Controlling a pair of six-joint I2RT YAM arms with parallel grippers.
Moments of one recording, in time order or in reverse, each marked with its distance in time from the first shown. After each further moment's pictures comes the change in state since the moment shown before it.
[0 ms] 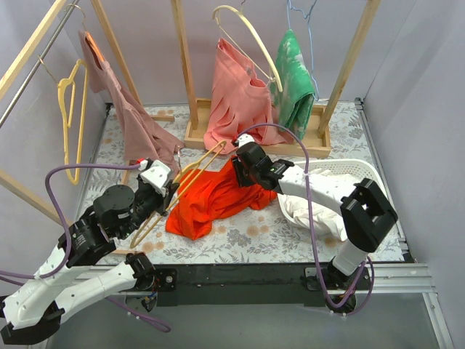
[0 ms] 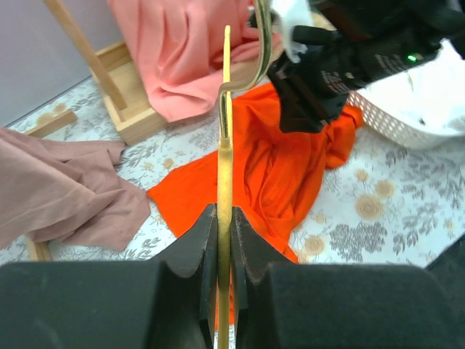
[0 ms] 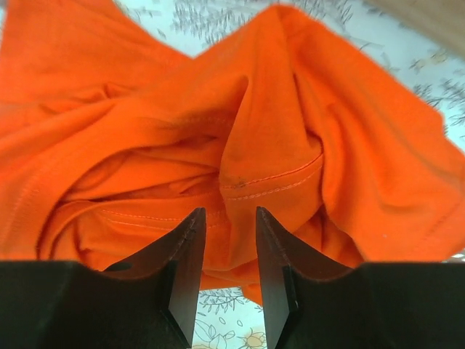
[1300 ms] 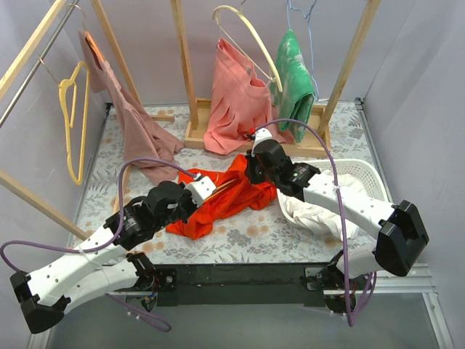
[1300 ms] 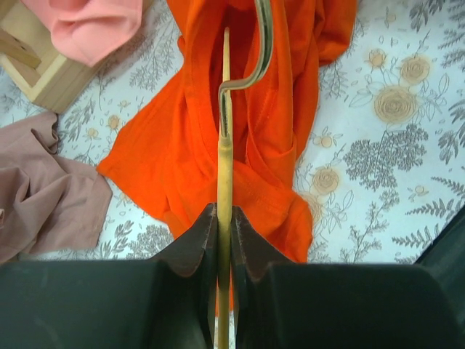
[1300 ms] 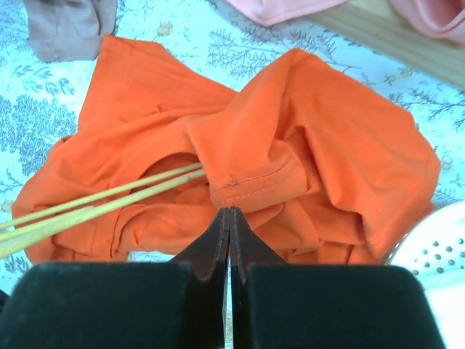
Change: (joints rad) left arm 0.000 0.190 -0.216 0.073 0.152 0.177; right arm -0.009 -0.230 -0.064 -0.023 -0.022 0.063
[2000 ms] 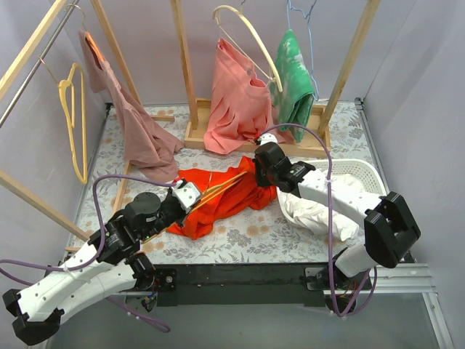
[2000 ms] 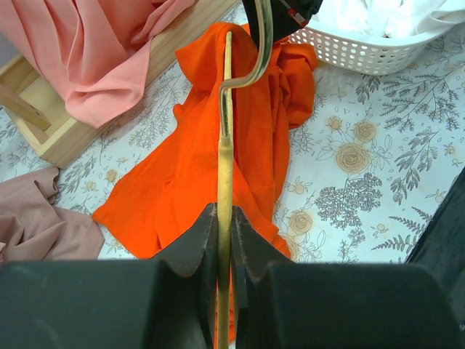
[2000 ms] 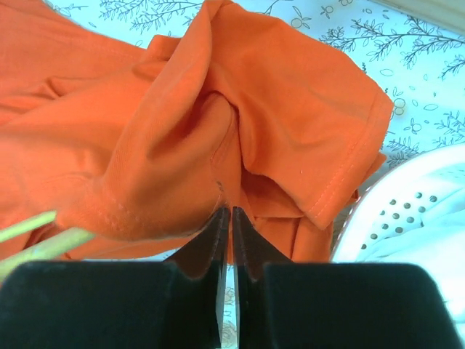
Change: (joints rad) left arm 0.000 -0.212 -0.101 0.156 0.081 -0.017; right arm -0.066 0.074 -0.048 -0.056 0.063 0.017
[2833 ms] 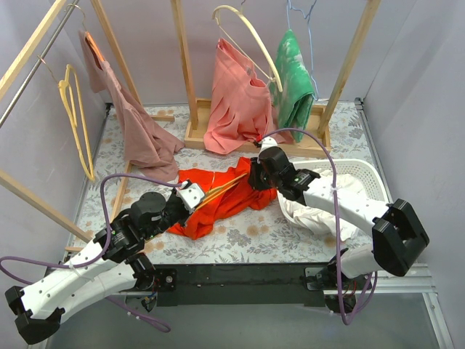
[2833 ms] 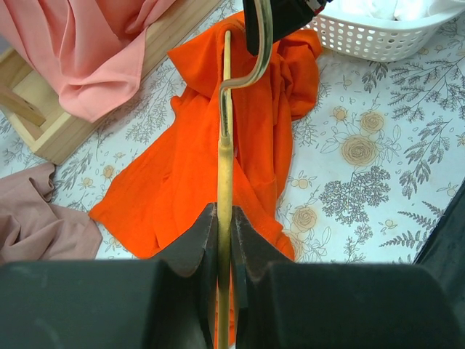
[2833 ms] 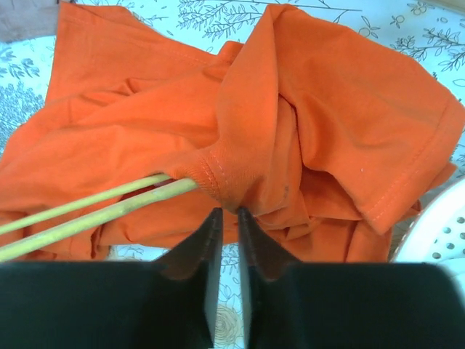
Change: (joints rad) left arm 0.000 0.026 -0.035 0.028 0.003 0.016; right arm 0.017 -0.078 -0.095 0.142 -0.117 0.043
